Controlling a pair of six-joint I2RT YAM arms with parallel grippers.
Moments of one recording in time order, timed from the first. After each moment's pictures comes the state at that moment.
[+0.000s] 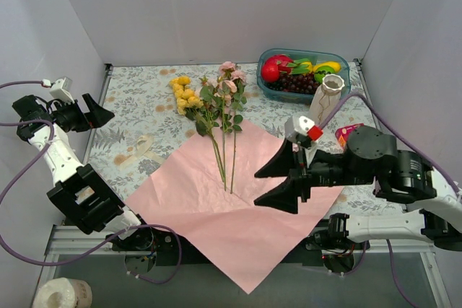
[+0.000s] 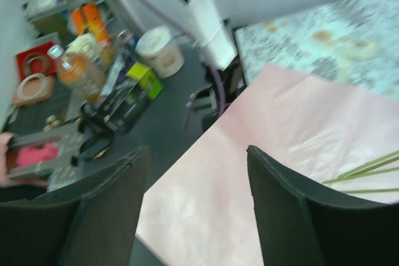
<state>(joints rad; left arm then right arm) 0.74 1.44 1.29 -0.71 0.95 0.30 1.38 0.89 1.41 -0.69 -0.25 0.29</state>
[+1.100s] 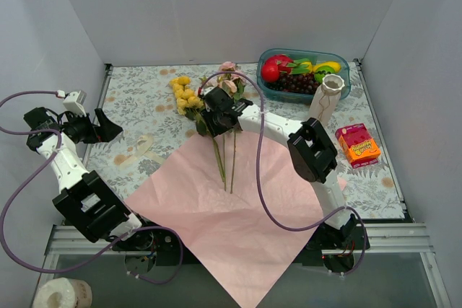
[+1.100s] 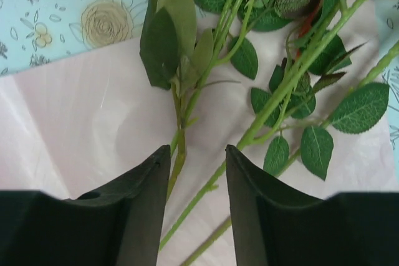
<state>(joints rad) 0.74 1.36 1.14 -0.75 0.95 0.48 0.86 2.13 1.75 -0.53 0.07 0.21</state>
